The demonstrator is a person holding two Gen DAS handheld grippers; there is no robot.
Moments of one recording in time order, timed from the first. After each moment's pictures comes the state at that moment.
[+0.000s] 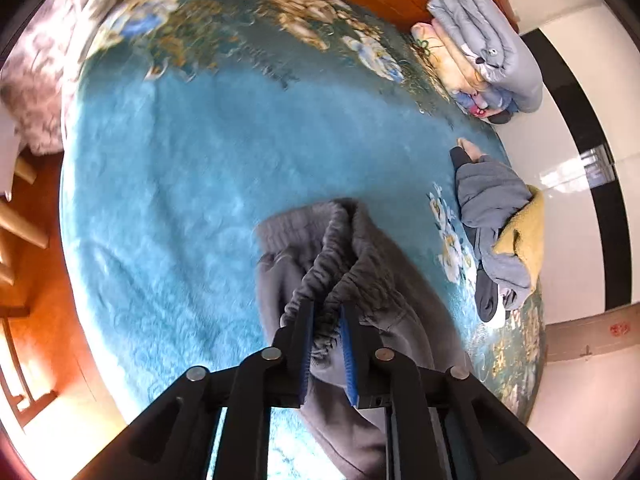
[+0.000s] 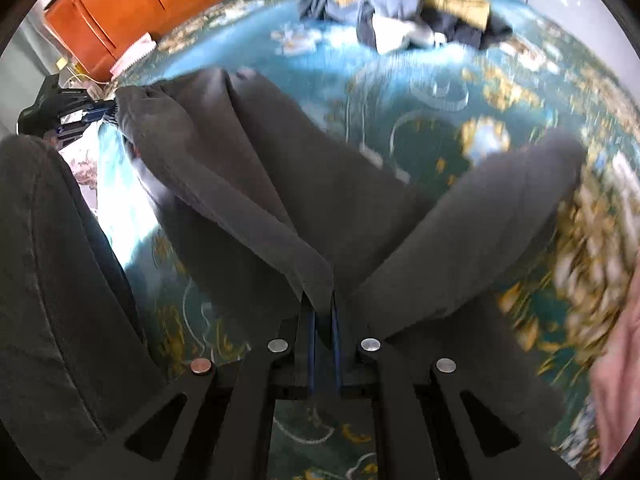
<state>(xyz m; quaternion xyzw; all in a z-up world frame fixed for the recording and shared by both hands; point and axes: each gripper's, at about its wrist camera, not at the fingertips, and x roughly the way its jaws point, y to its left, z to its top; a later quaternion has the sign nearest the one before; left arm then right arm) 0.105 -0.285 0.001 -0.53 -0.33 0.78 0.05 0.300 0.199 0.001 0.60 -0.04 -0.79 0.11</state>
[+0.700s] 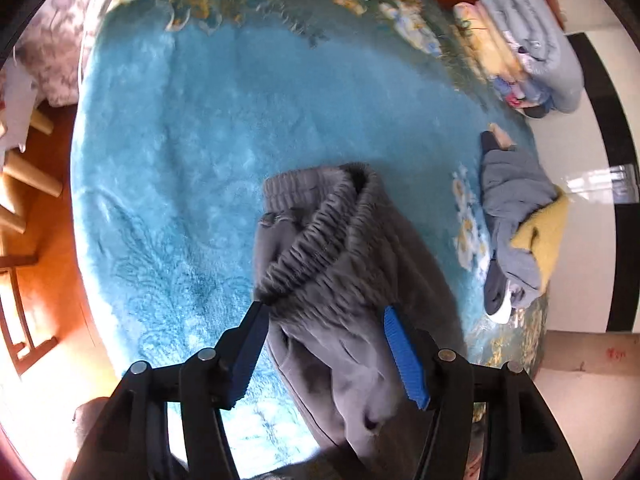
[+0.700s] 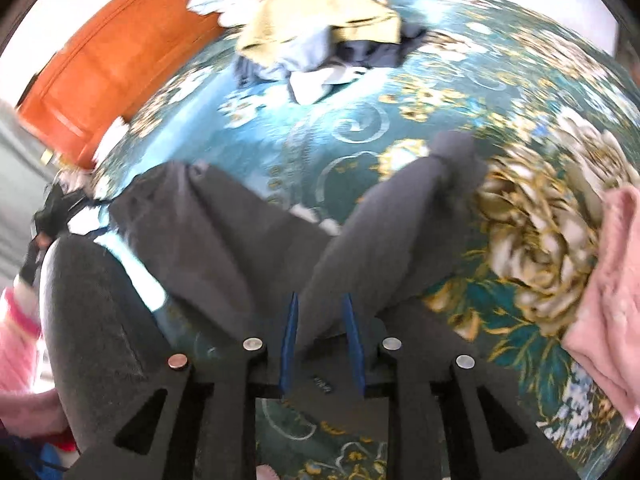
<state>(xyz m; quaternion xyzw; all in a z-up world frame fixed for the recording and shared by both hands) 0.097 -0.263 0.013 -0.59 -0.35 0.72 0.02 0.304 0.281 0.058 0.55 -0.15 -0.82 0.03</state>
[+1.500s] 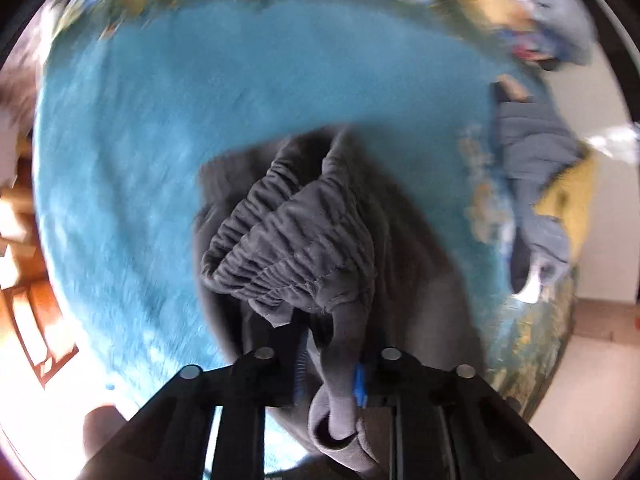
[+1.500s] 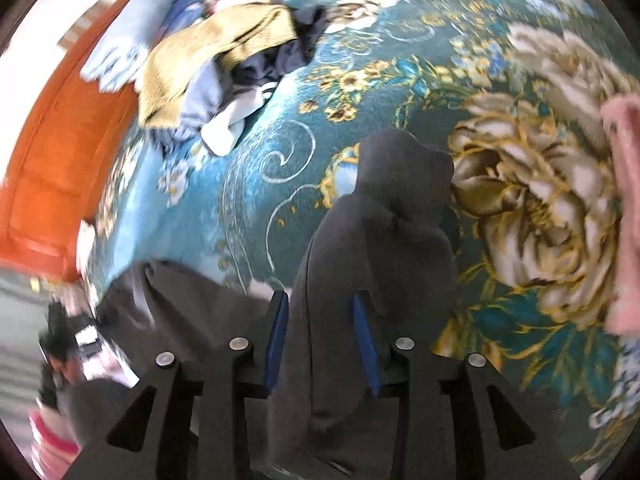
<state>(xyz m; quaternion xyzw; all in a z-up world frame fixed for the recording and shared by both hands) 0.042 -0.204 -0.005 -0.63 -0.29 0.72 0.04 0.244 0.340 0.018 0.53 -0.33 -0.77 -0.06</state>
